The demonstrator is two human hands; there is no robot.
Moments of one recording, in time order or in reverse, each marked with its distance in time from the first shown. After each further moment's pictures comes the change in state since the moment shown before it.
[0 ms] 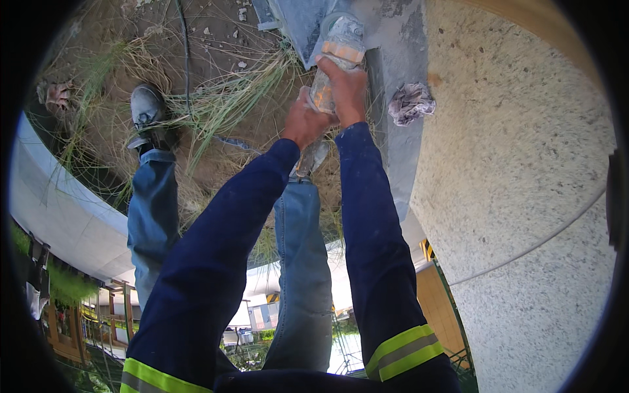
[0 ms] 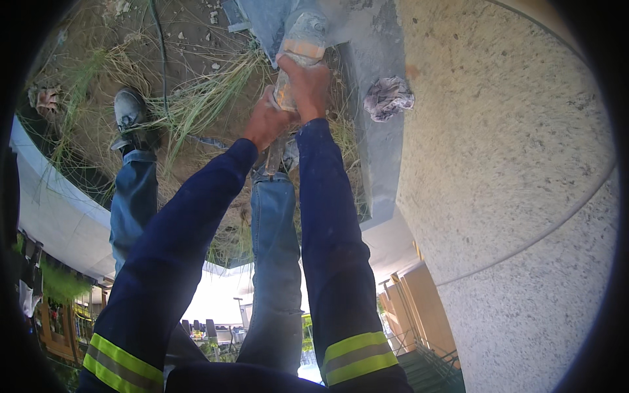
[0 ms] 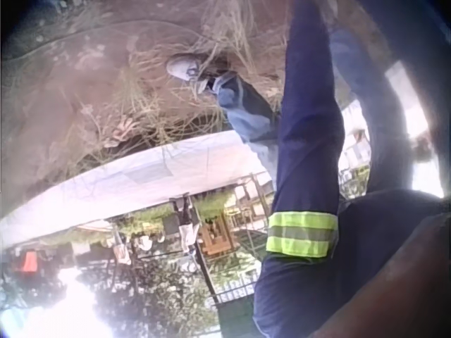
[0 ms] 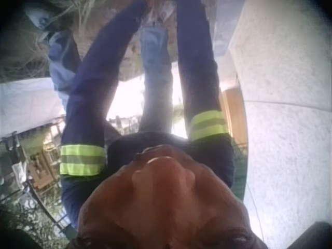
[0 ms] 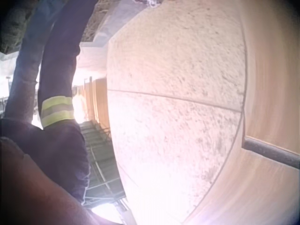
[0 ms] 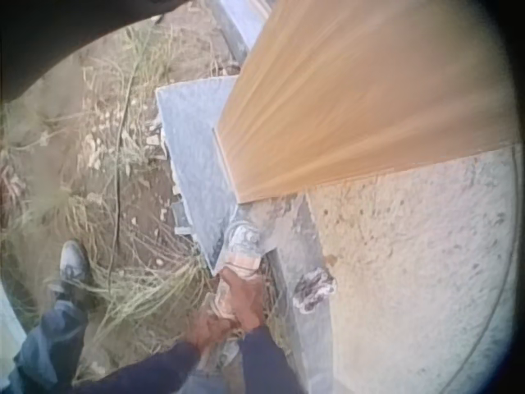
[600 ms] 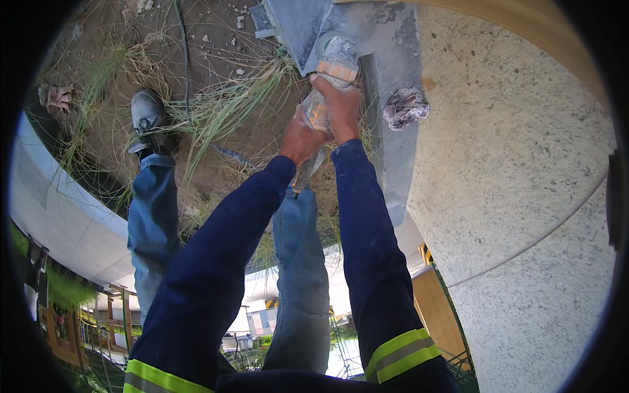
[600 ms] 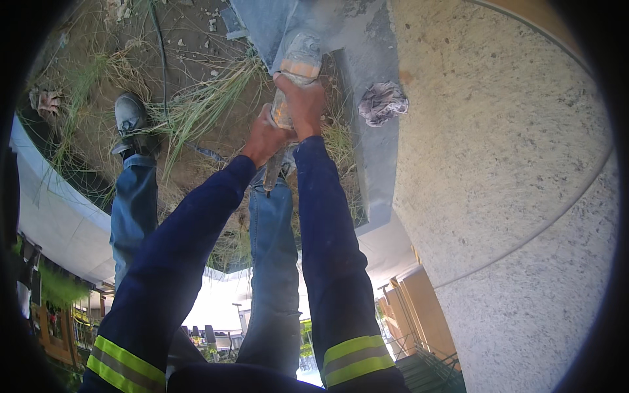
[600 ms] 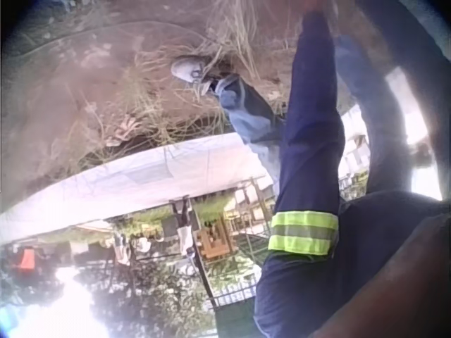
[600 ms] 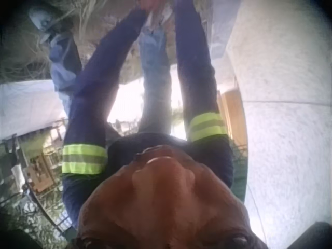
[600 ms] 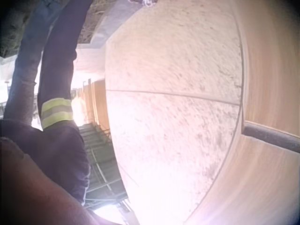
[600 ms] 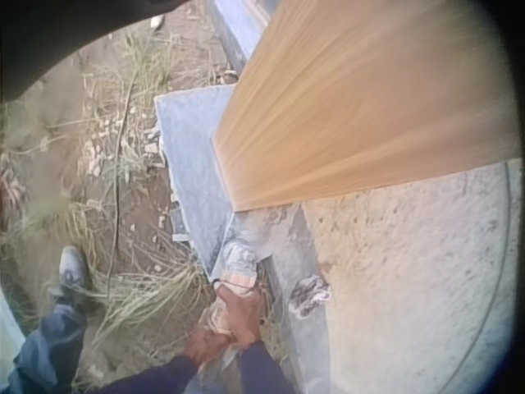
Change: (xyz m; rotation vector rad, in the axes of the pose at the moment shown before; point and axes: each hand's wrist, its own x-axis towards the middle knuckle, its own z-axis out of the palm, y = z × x) left_hand -0.016 -0.015 0.007 0.060 0.023 0.042; right_hand -0.012 0.020 -0.009 -0.053 0.014 0.039
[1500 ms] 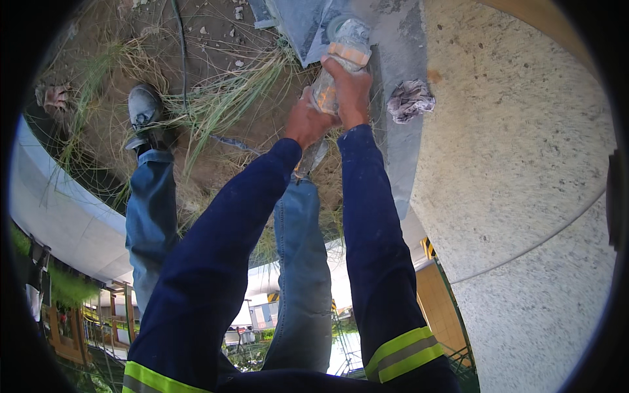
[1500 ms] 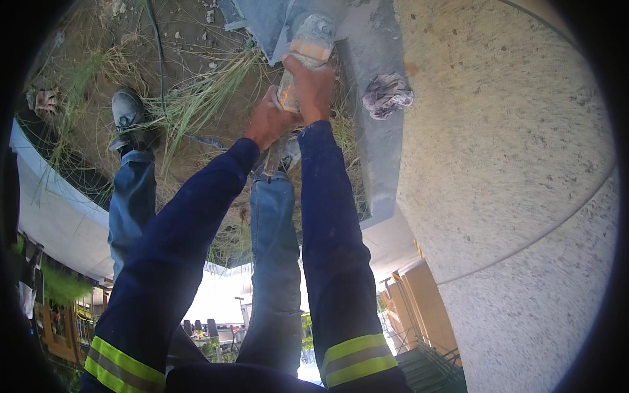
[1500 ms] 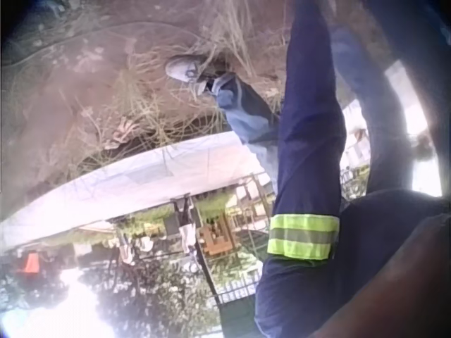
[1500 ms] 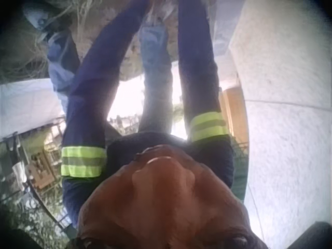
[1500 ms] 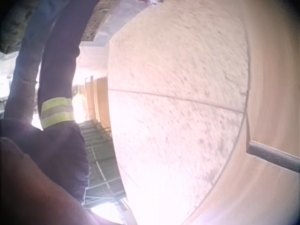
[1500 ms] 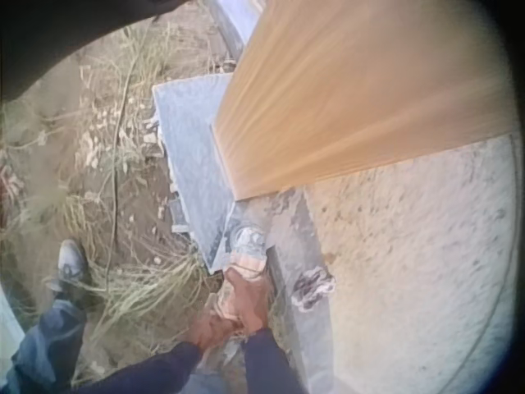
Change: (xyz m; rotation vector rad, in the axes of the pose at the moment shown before) left_hand 0.019 0.007 0.002 0.028 -0.063 -0.039; right_hand 0.012 -0.015 -0.005 0.081 0.035 -0.018
